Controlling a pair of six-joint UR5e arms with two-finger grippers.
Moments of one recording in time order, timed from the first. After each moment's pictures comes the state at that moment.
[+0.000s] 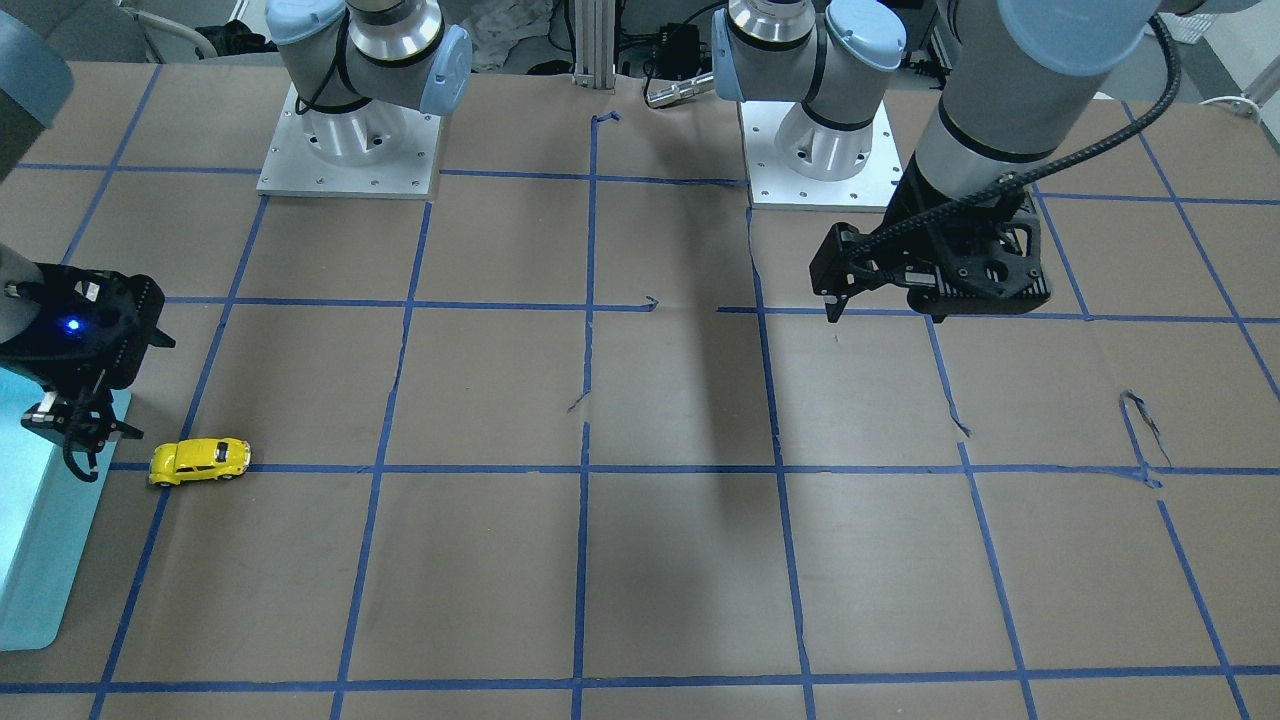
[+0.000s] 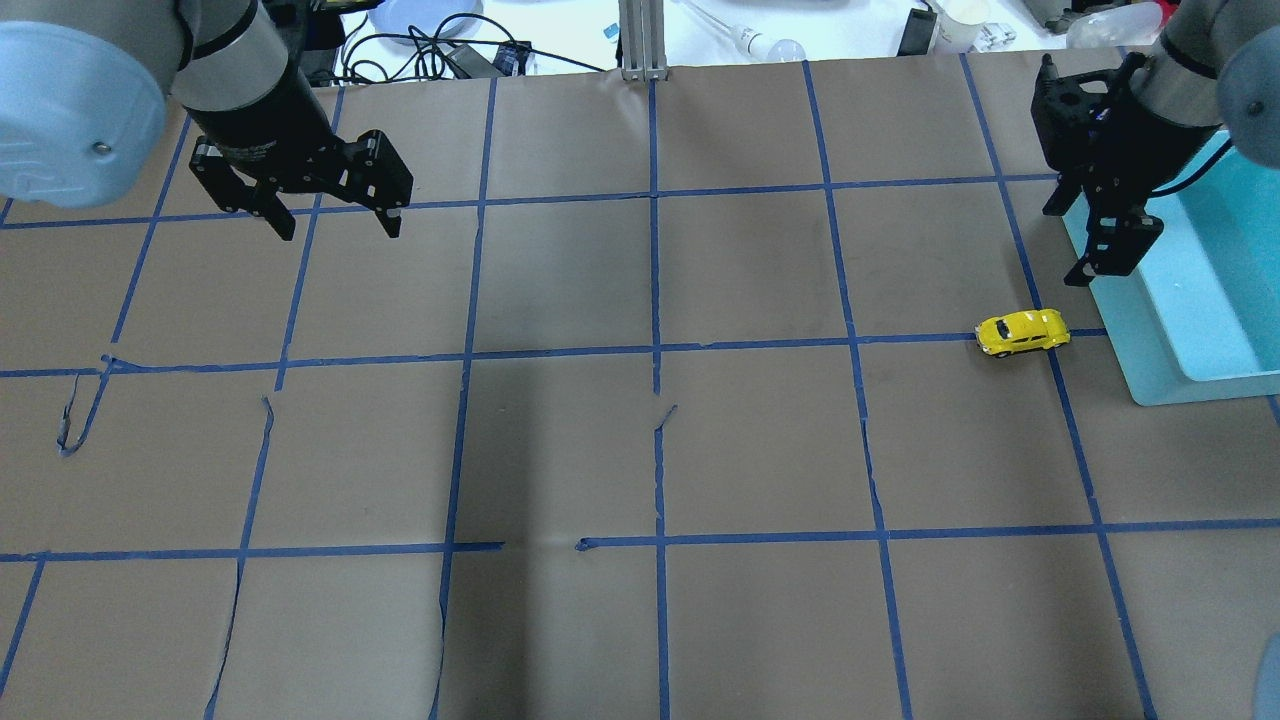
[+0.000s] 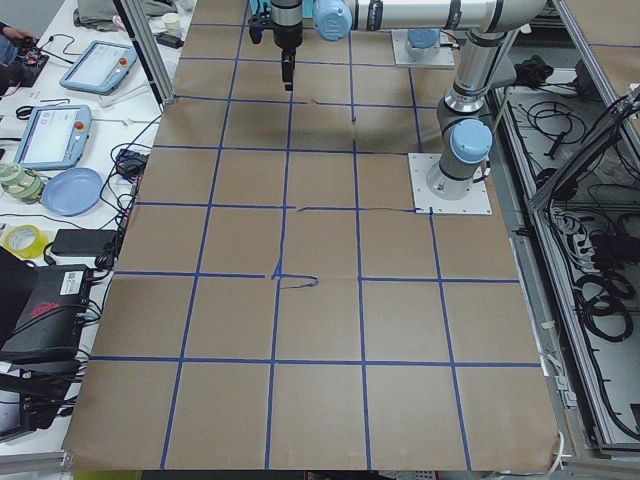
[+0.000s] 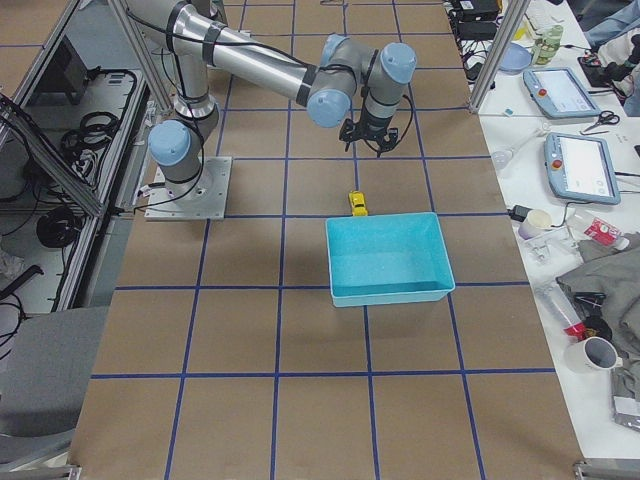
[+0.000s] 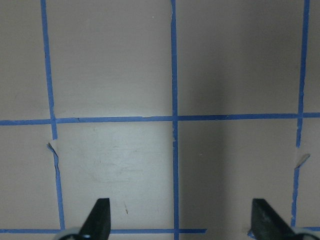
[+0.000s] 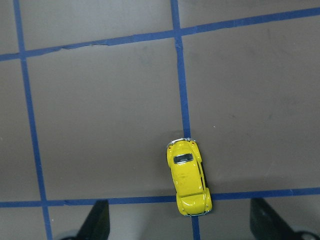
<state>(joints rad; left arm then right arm) -1.54 -1.64 -1.55 -1.52 1.59 0.02 1.25 -1.35 1.67 -1.79 -1.56 -1.80</state>
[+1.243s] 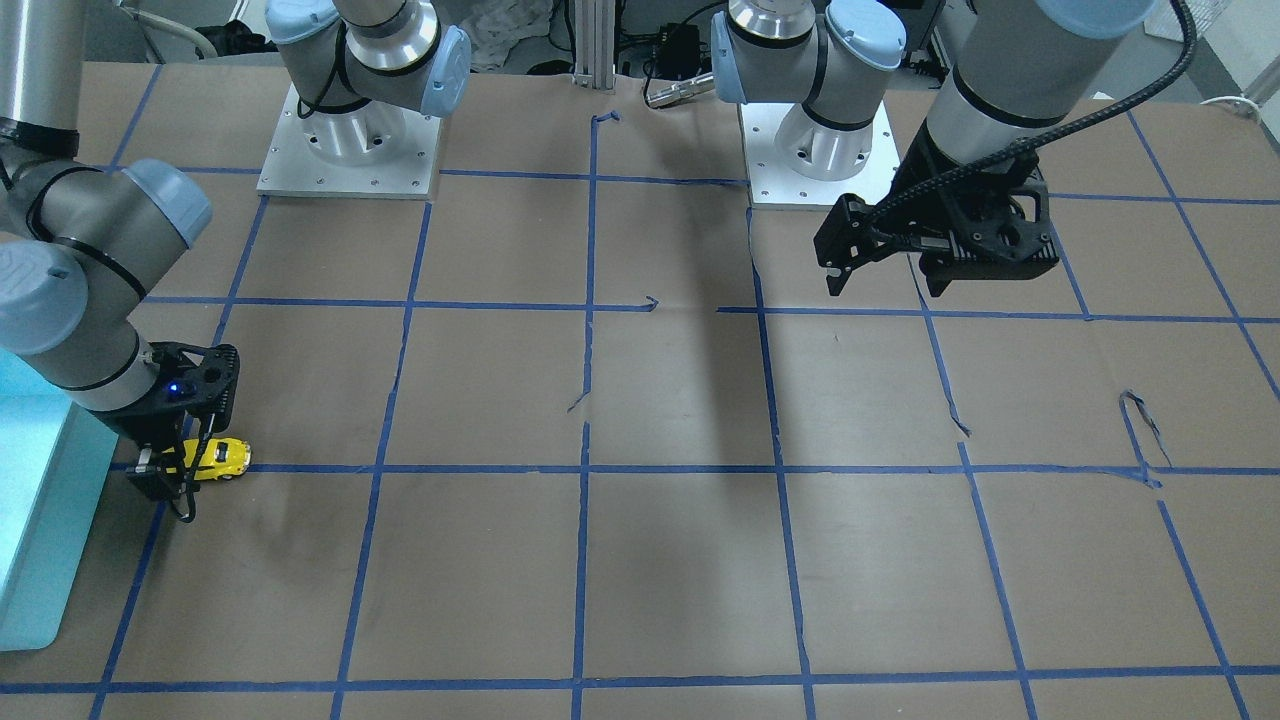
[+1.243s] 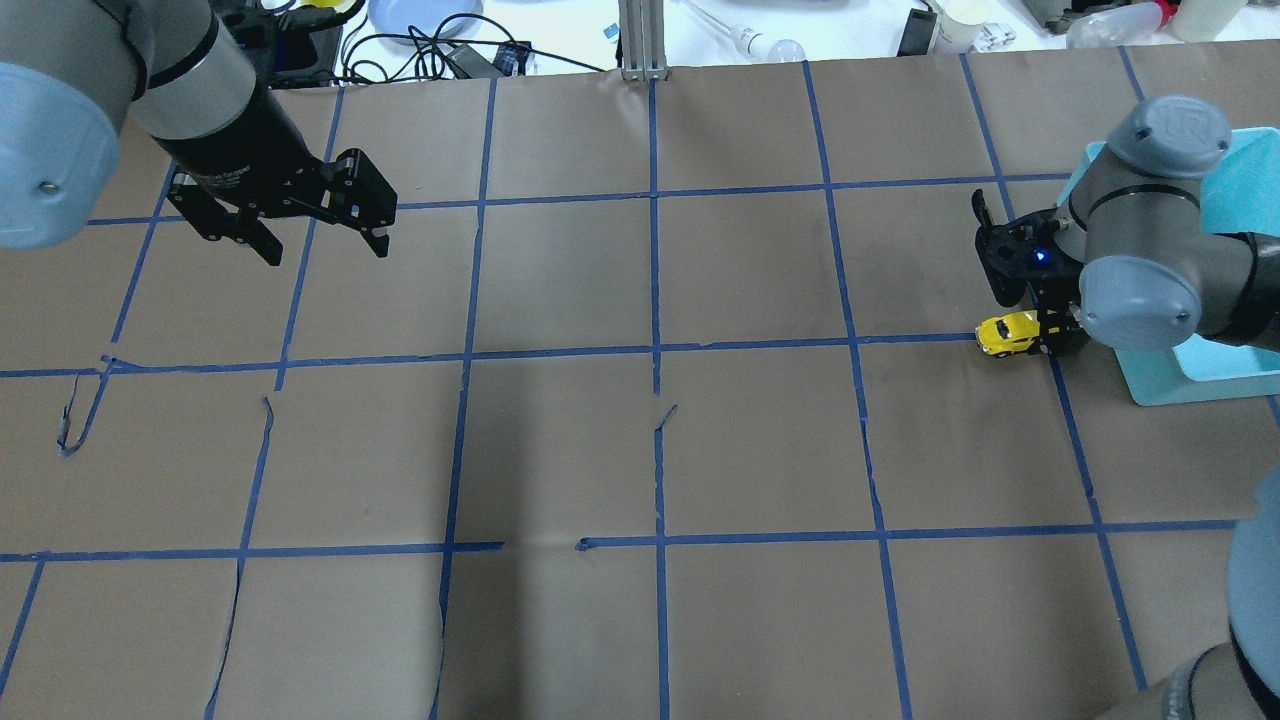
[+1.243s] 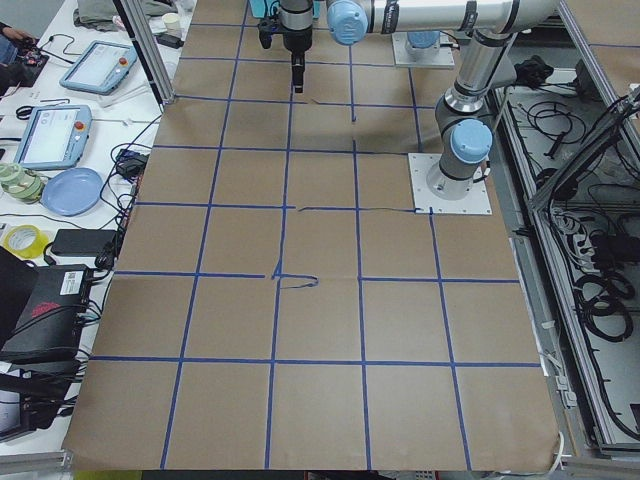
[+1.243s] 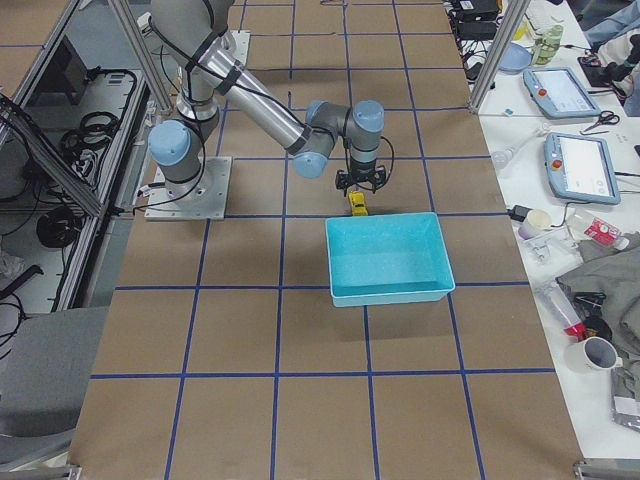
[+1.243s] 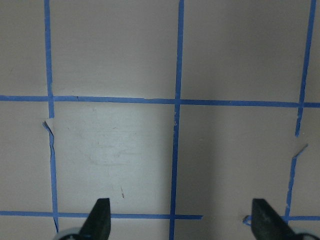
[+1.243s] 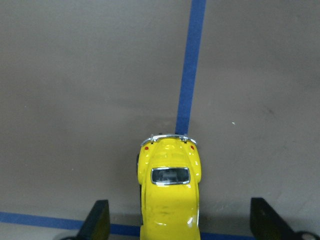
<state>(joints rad) -1.52 -1.58 -1.60 -1.53 1.55 0.01 1.23 -1.23 1.95 -2.32 -1.61 -2.02</state>
